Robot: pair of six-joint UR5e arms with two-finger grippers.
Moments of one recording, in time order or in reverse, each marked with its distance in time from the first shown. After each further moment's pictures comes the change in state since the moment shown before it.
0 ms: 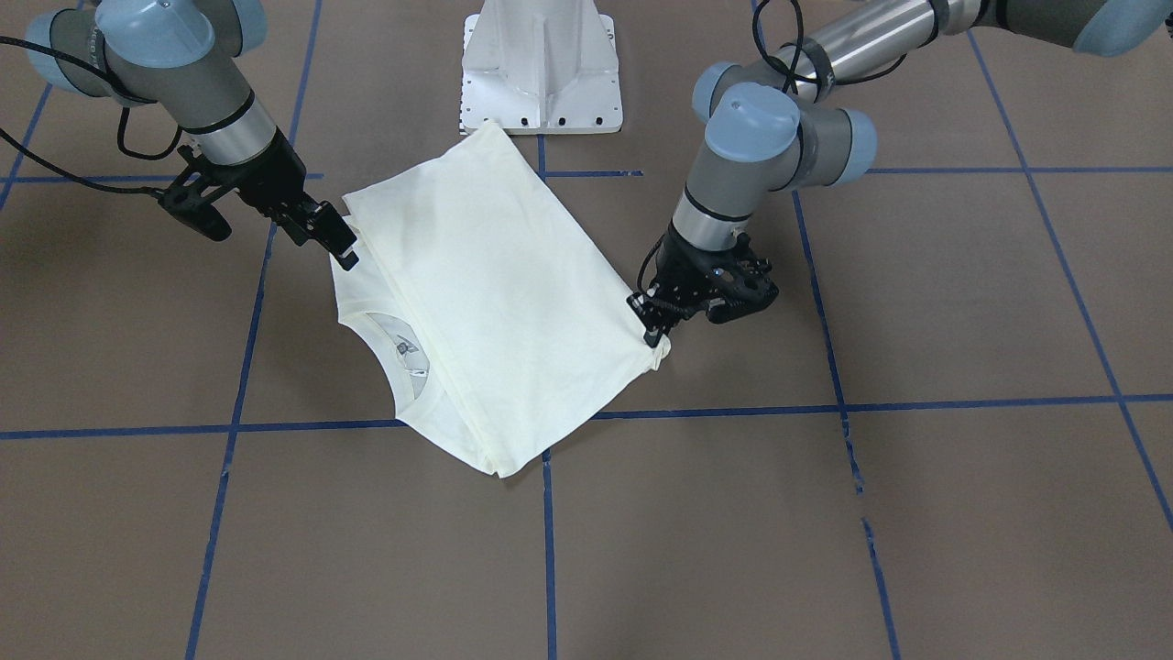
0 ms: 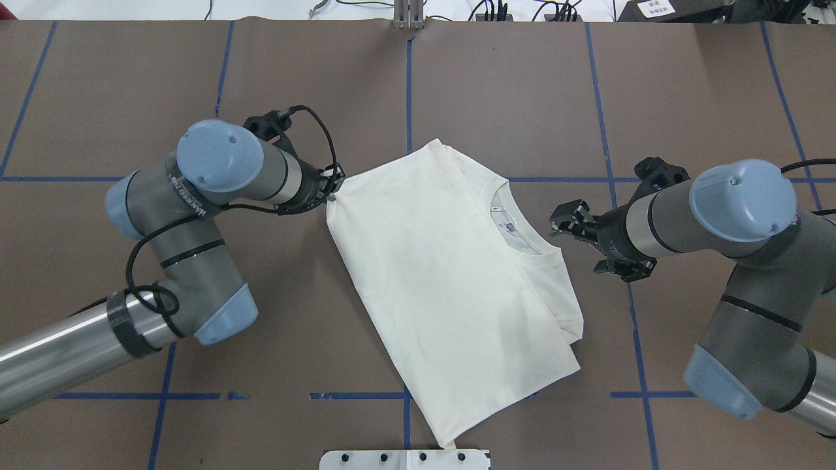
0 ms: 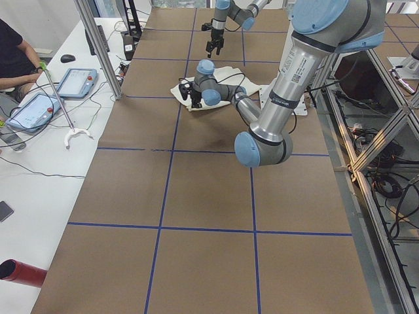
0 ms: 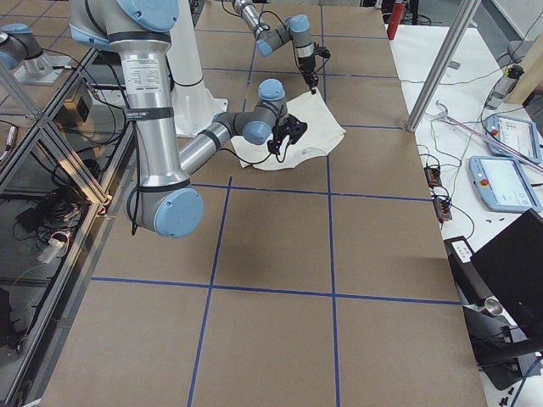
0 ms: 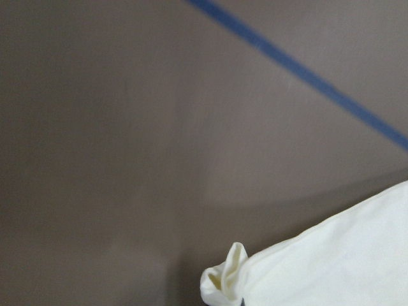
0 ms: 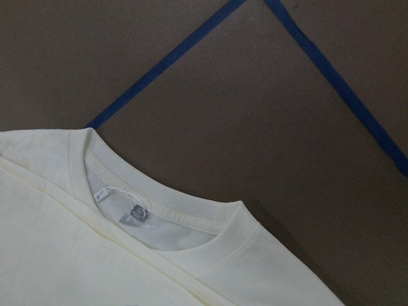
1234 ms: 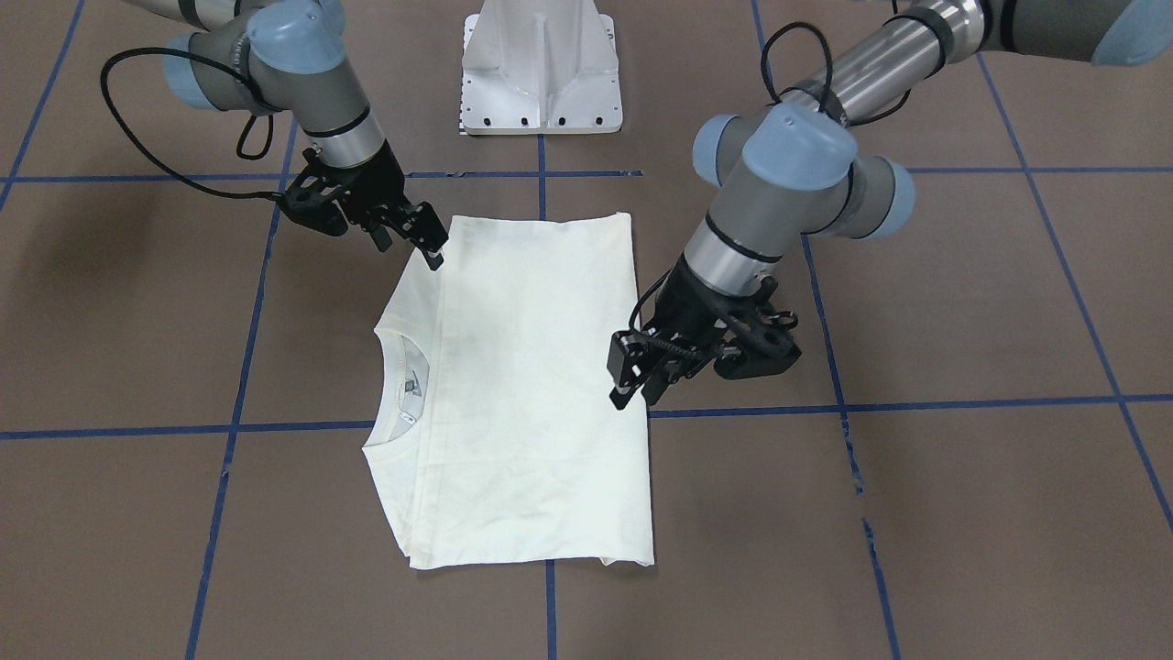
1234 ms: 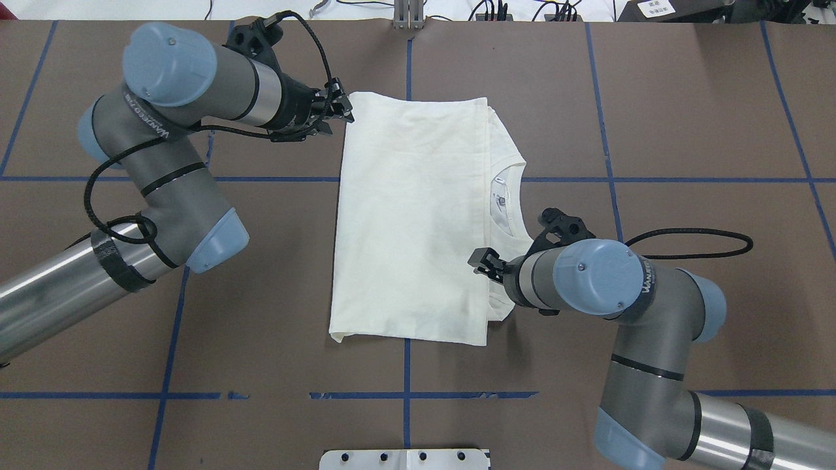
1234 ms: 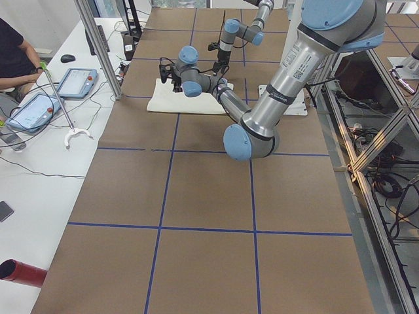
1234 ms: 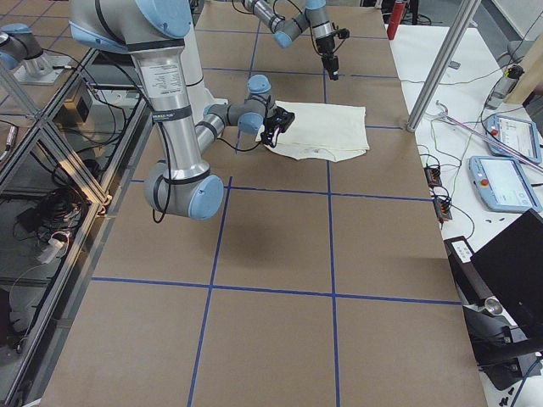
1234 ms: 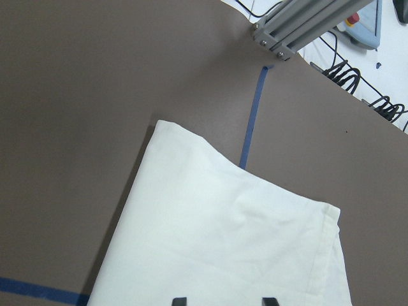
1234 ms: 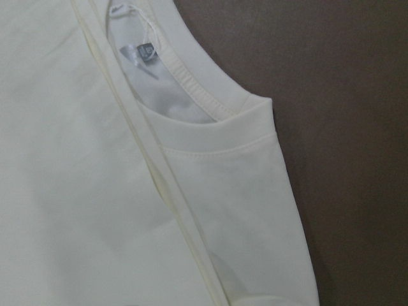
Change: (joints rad) left arm -0.110 0.015 -0.076 -0.151 -0.119 0.083; right arm -0.240 0.185 -0.143 -0.050 -0.257 0.069
